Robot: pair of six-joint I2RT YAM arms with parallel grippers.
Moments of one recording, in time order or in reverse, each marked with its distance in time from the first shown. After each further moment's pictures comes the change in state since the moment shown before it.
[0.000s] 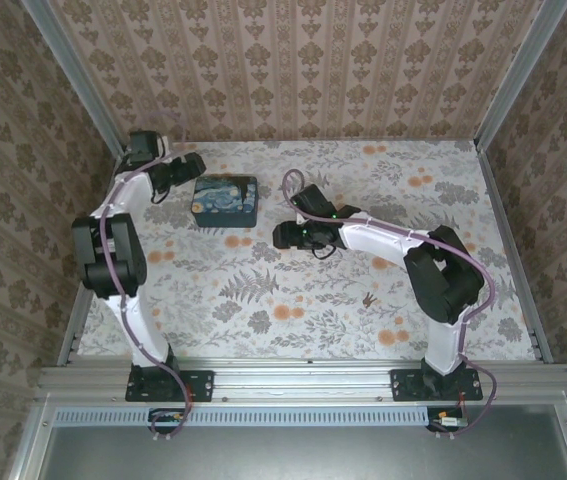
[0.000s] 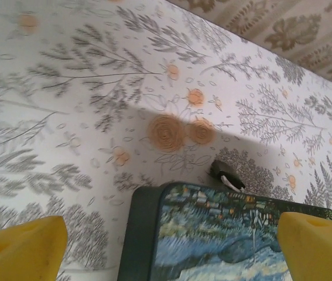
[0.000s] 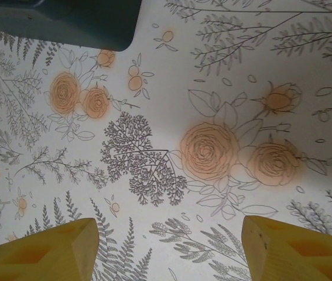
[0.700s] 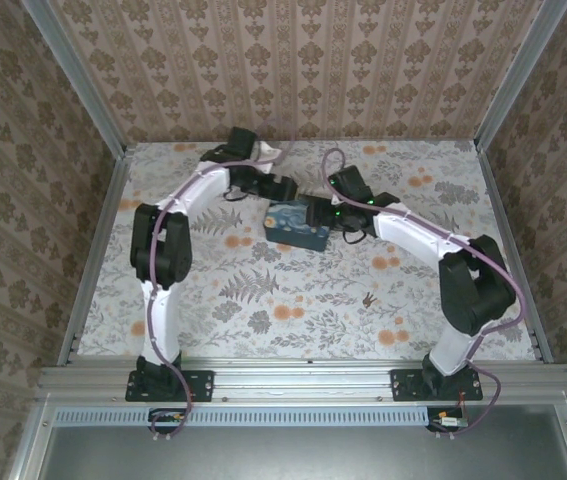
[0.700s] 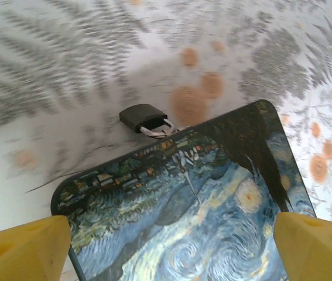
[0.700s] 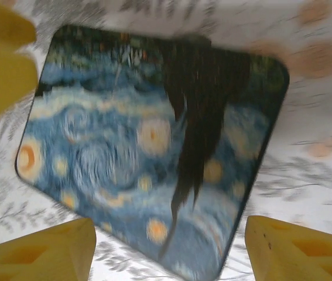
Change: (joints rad) left arm -0.464 0.135 0.243 -0.269 0.209 0.293; right arm -0.205 -0.177 -0.061 -0.080 0.090 -0.048
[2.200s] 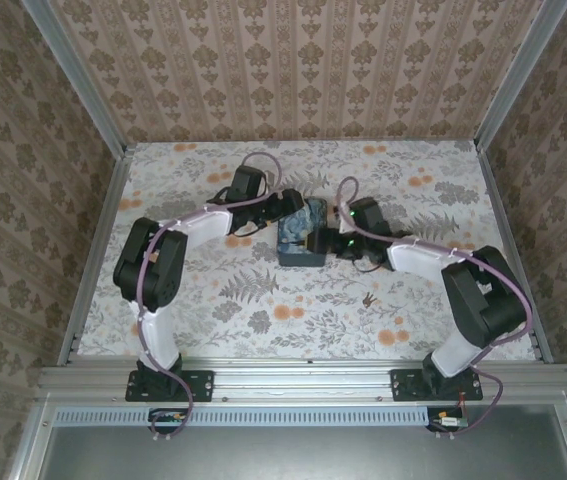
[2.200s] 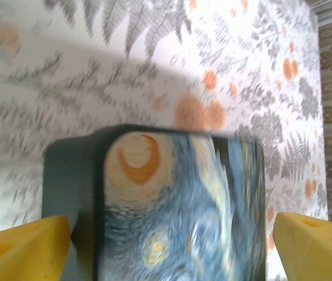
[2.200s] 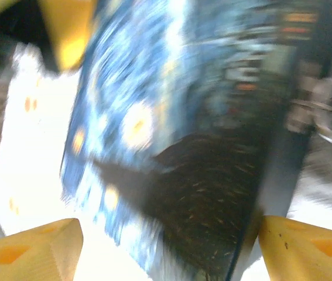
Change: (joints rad) left arm -0.066 -0.195 -0.562 0.643 -0.127 -0.741; right arm 0.034 -0.089 -0.411 0.460 -0.375 0.068
